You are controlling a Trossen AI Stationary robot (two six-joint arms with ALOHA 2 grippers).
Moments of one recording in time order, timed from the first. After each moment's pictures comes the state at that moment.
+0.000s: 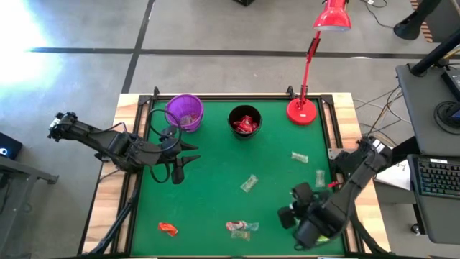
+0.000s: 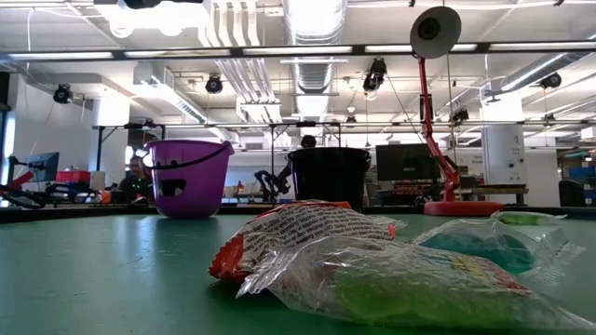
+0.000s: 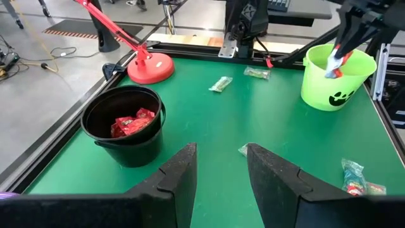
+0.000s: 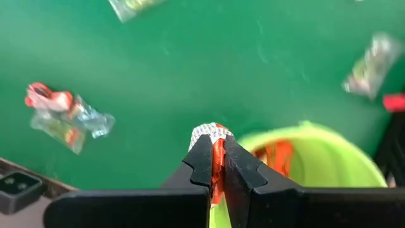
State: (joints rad) left arm -0.36 1.00 0.97 -0.46 -0.56 -0.27; right arm 0.79 1.77 1.69 -1.53 0.26 1.99
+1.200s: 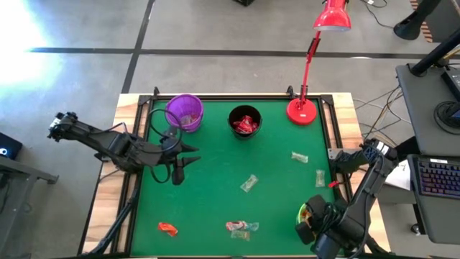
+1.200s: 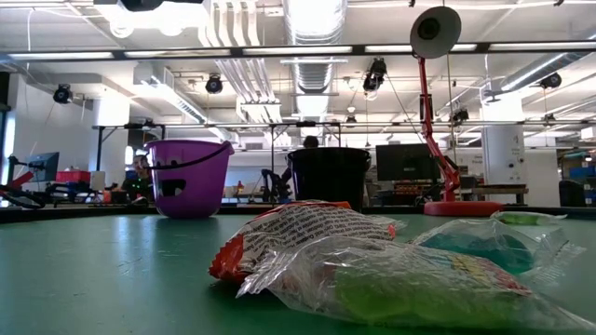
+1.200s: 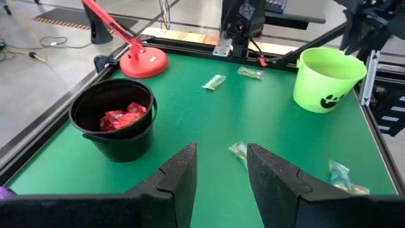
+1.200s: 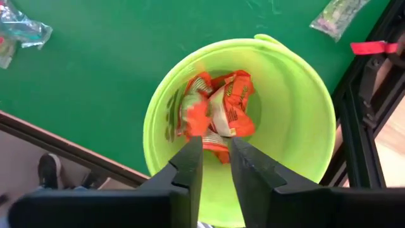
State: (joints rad) left arm -0.36 1.00 0.97 -0.46 -0.53 -0.33; right arm 0.95 1.76 1.66 -1.54 0.07 2.03
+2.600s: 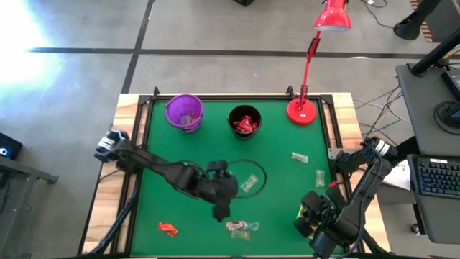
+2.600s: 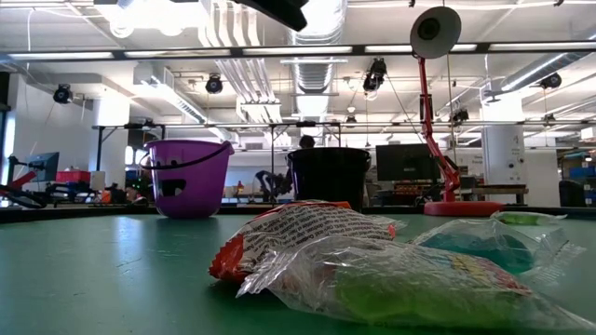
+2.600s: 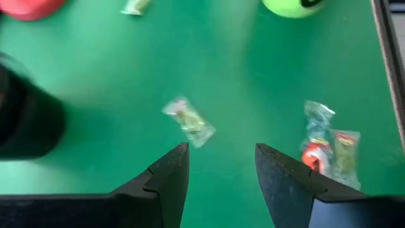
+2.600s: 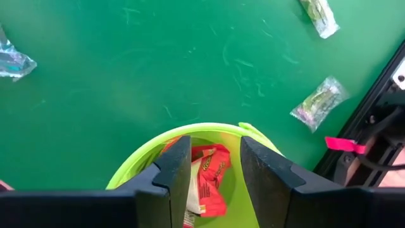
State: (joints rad) left arm -0.42 1.80 1.62 -0.78 -0.37 -0.35; right arm 0.95 1.74 1.53 -1.56 0.28 1.83
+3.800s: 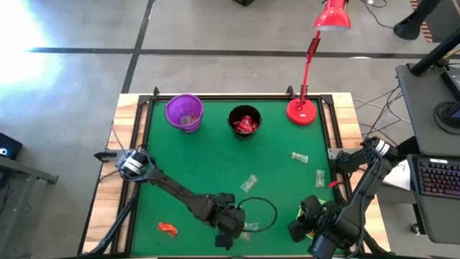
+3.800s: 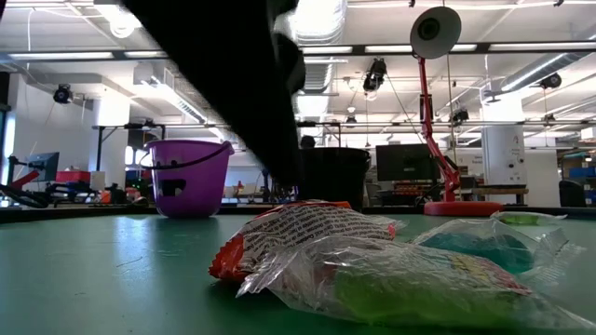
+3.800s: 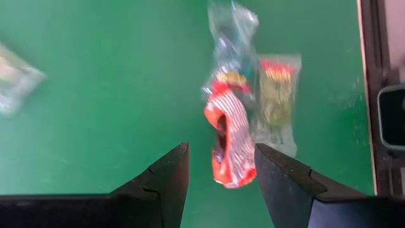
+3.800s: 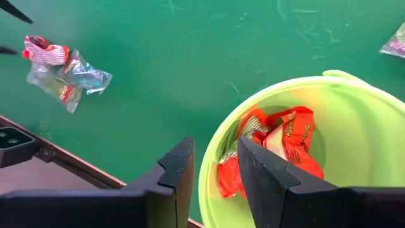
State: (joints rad) left arm -0.52 2.15 1.71 -0.71 -0.13 -0.46; right arm 0.95 1.74 1.53 -1.34 0.28 2.10
